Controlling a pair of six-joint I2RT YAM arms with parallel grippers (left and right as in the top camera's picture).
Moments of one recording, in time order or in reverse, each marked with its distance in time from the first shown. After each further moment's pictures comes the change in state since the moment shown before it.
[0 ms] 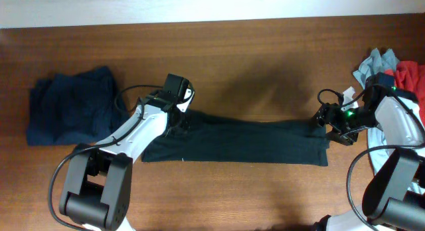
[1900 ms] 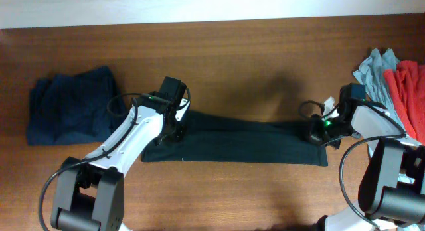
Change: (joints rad) left arm 0.000 -0.084 0.022 -0.276 0.004 -0.016; right arm 0.113 0.043 -0.198 0.243 0.096 0.082
